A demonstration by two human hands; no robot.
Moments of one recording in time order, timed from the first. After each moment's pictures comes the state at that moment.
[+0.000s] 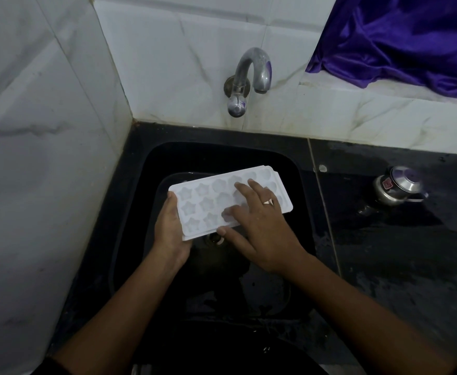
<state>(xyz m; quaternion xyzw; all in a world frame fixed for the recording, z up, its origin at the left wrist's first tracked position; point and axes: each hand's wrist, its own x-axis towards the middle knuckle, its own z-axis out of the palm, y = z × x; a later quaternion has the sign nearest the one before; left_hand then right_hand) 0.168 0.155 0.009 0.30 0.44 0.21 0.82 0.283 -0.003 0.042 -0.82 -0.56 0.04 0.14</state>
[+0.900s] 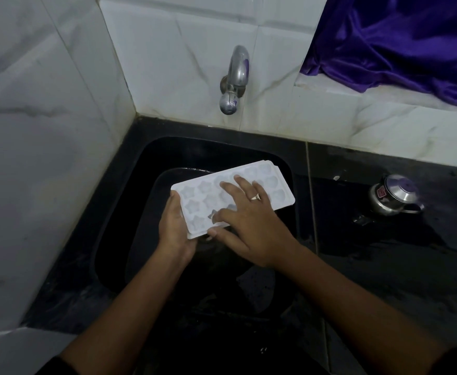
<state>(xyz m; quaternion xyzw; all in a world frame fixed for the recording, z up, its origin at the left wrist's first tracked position) 0.194 0.091 0.019 0.24 0.45 0.26 0.82 0.315 -0.033 0.051 -0.76 -0.64 0.06 0.12</state>
